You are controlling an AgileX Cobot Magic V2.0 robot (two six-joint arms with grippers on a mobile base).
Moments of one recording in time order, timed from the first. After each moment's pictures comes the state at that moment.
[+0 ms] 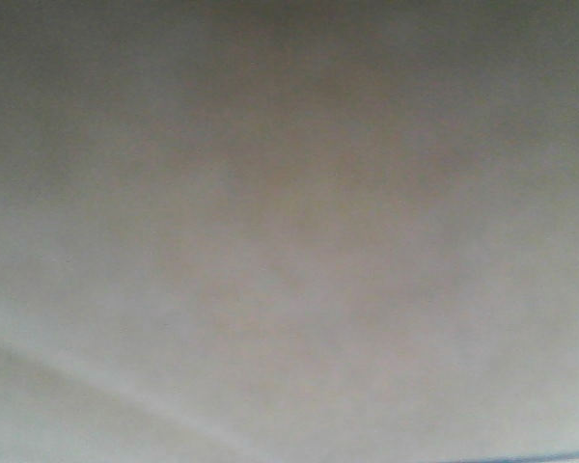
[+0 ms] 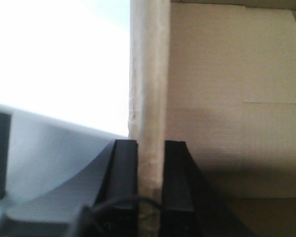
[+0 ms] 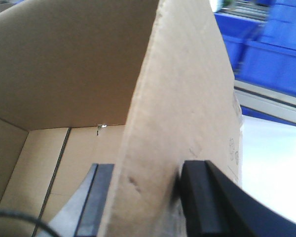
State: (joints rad) left arm -0.25 0.19 -0.55 -0.22 0.96 -0.16; right arm 0.00 0.16 -0.99 0.32 1.01 -0.09
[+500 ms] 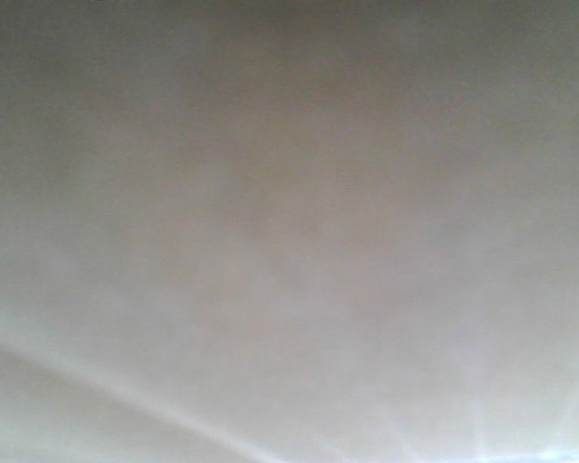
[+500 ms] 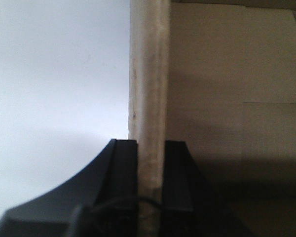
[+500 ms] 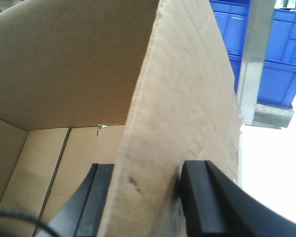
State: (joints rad) left arm -0.25 0.19 -0.55 -0.22 0.96 -0.16; right arm 0.00 0.16 -0.99 0.32 1.01 -0.09
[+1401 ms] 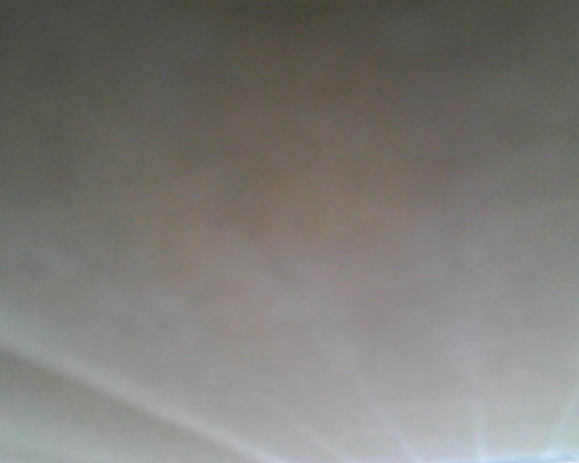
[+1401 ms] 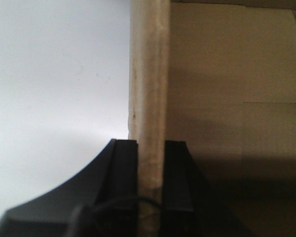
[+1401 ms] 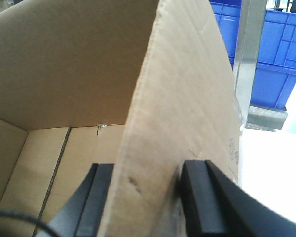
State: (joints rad) left arm -0.25 0.19 -0.55 -0.22 0.96 -0.16; right arm 0.00 0.16 -0.99 0.32 1.01 -0.09
